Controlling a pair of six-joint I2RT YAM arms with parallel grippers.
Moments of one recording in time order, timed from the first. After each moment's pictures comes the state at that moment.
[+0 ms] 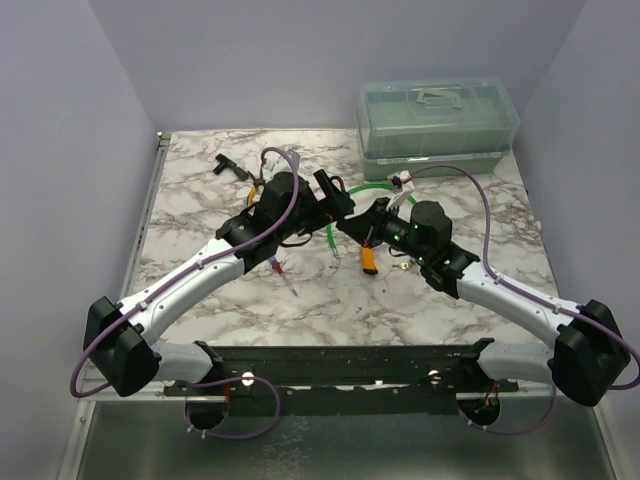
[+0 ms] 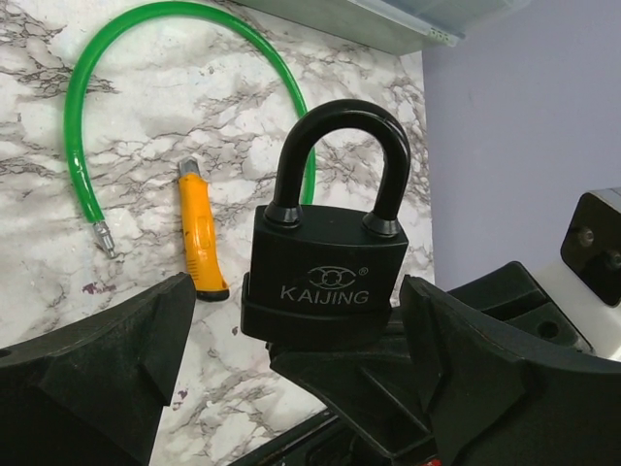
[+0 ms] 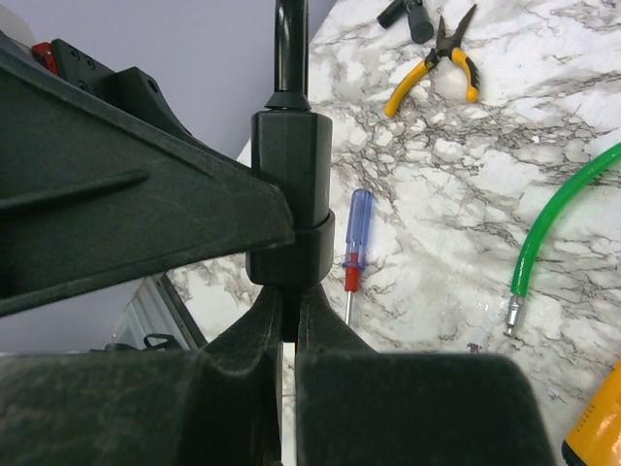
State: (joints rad) left arm -0.74 1.29 1.14 -0.26 -0.11 -0.96; right arm 0.69 1.21 0.74 0.35 -0.21 0.63
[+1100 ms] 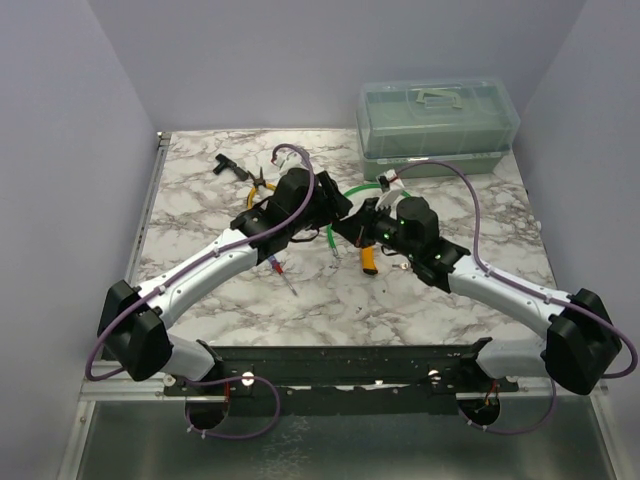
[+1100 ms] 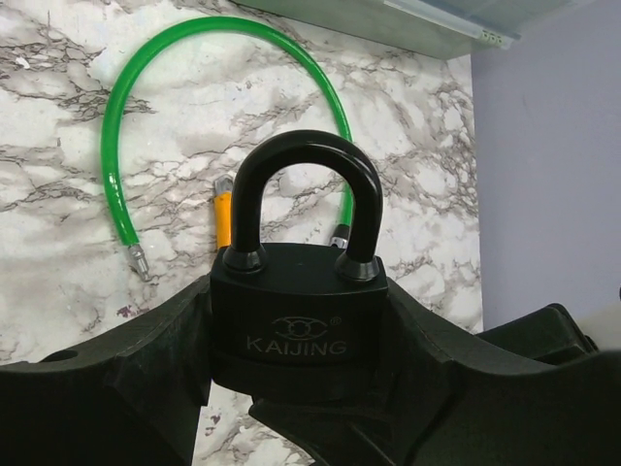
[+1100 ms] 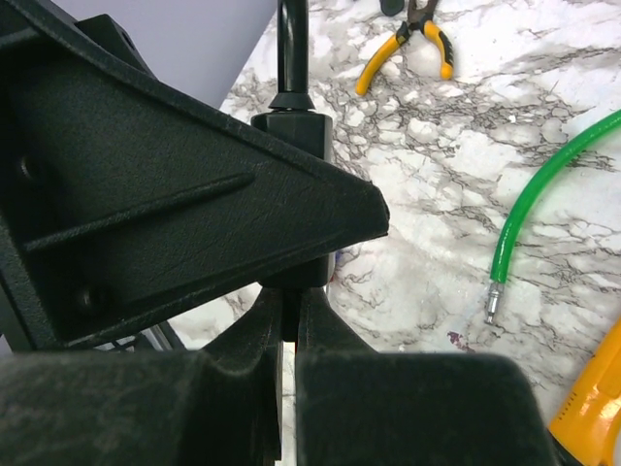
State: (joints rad) left arm -0.75 1.40 1.18 -0.27 -0.15 -0.92; right arm 0.73 1.28 0.82 0.25 -0.14 0.58
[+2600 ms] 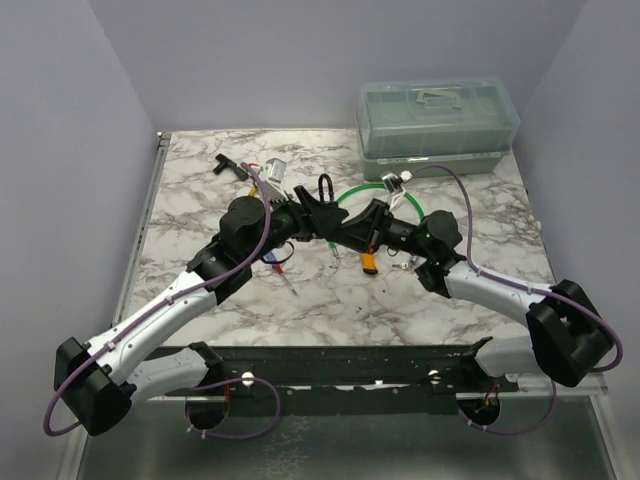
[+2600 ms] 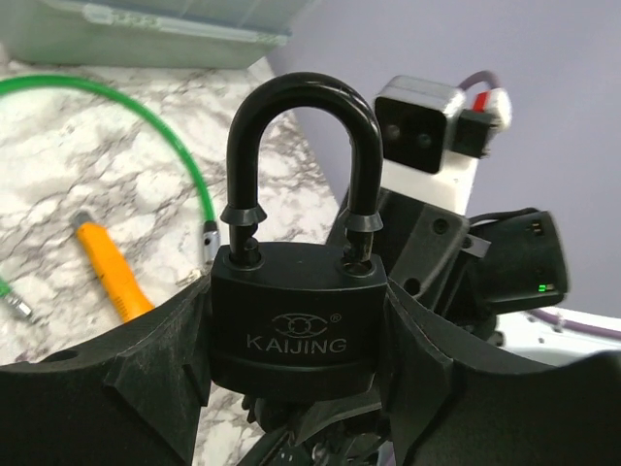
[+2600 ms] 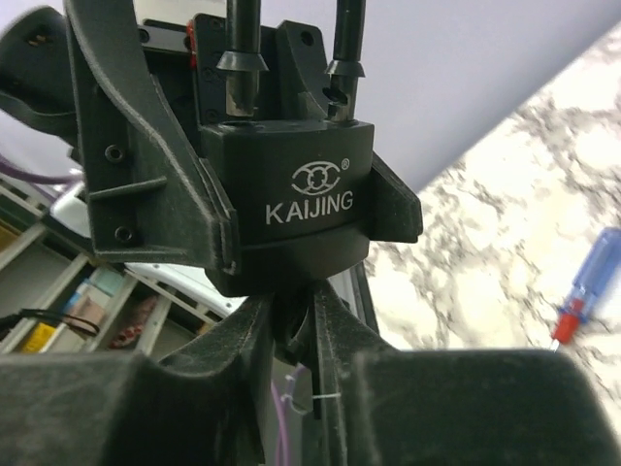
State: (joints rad) left arm -0.72 1.04 0.90 0.10 0.14 -0.83; right arm 0.64 1.35 0.65 1.03 -0.67 0.99
